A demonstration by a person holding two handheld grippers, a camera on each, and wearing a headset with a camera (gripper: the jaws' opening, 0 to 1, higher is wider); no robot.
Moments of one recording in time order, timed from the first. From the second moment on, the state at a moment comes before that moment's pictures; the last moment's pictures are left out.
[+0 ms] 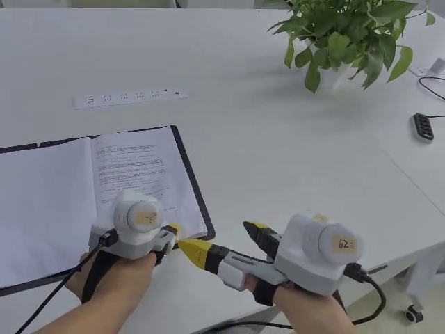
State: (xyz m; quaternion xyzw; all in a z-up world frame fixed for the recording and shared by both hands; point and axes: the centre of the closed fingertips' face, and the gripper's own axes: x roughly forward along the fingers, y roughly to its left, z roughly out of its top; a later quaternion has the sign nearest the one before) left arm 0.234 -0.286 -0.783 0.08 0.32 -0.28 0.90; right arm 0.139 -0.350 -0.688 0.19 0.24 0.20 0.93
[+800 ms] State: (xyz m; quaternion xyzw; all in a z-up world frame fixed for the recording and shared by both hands) left arm 0.245 -0.274 -0.783 0.07 0.32 -0.25 0.91; right arm 0.141 -0.346 -0.694 0.19 0.25 0.21 0.93
